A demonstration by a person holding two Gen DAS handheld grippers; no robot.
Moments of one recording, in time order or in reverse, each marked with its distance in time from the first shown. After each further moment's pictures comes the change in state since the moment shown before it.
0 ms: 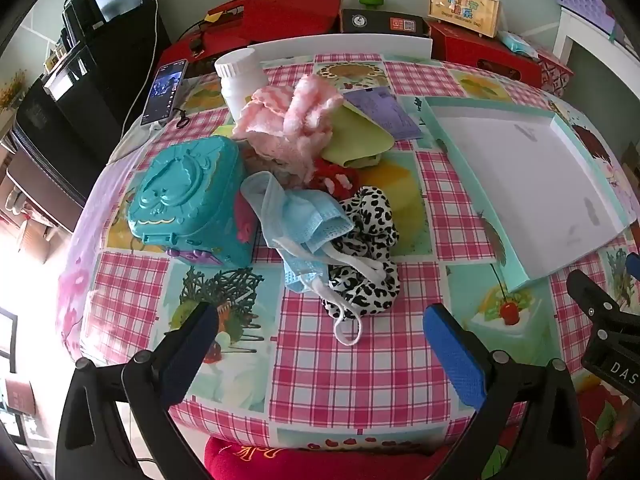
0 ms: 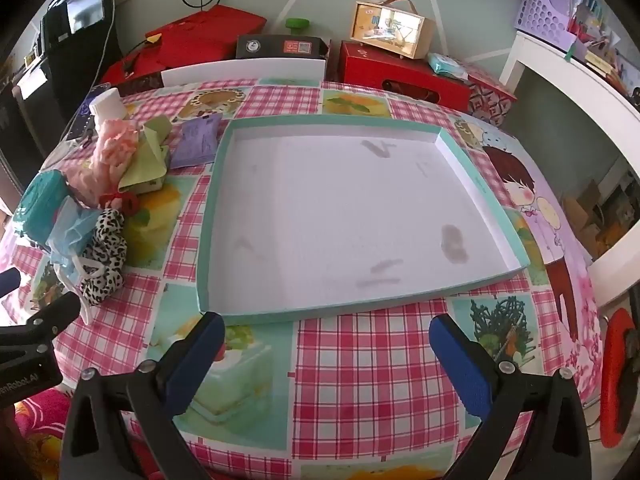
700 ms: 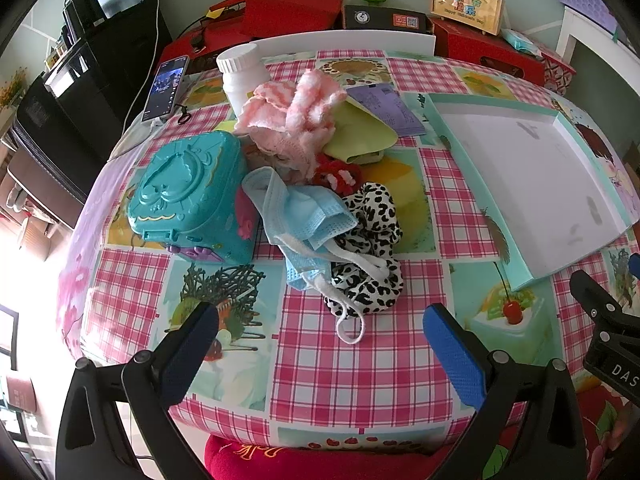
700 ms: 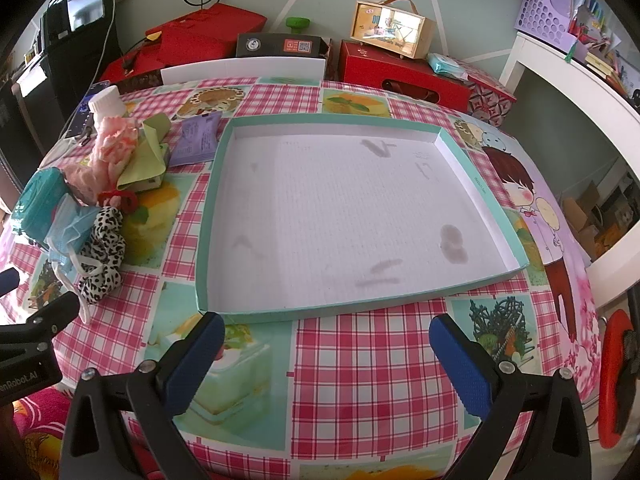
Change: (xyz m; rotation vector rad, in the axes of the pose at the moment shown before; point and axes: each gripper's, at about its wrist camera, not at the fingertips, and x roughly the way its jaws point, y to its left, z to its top) left arm 0.002 0.003 -0.005 -0.007 0.006 -0.004; right arm 0.001 0.000 -0.001 -0.005 0.000 -0.005
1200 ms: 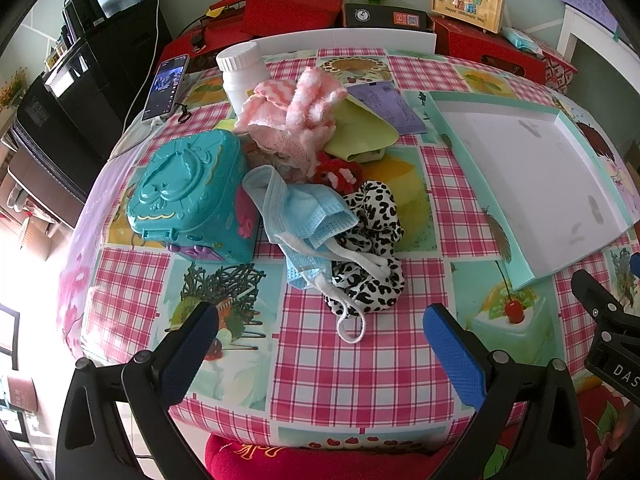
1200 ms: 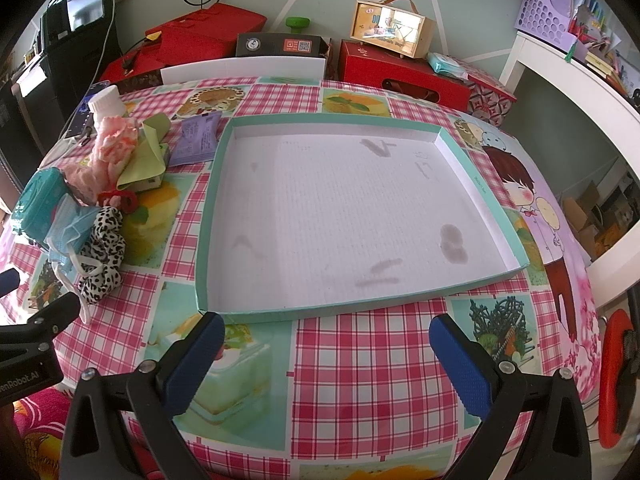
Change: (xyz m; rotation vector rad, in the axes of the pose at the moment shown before) left arm 0.000 0.000 0.000 -0.001 0.005 -0.003; right arm 0.000 0.000 0.000 -0.001 0.001 -0.001
